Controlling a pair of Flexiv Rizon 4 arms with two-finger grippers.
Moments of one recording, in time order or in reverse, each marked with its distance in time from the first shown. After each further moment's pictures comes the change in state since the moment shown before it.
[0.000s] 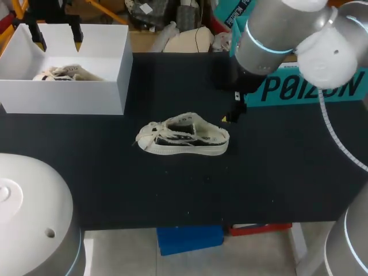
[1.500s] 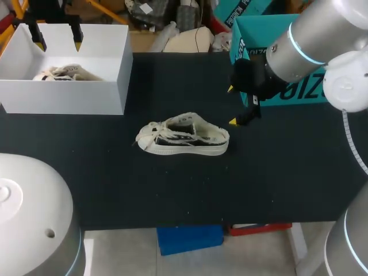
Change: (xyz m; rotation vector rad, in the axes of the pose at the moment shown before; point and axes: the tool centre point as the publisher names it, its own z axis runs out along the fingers) left arm 0.000 0.000 0.000 0.000 0.000 0.000; right arm 0.004 -0.017 0.007 -0.221 0.013 0.013
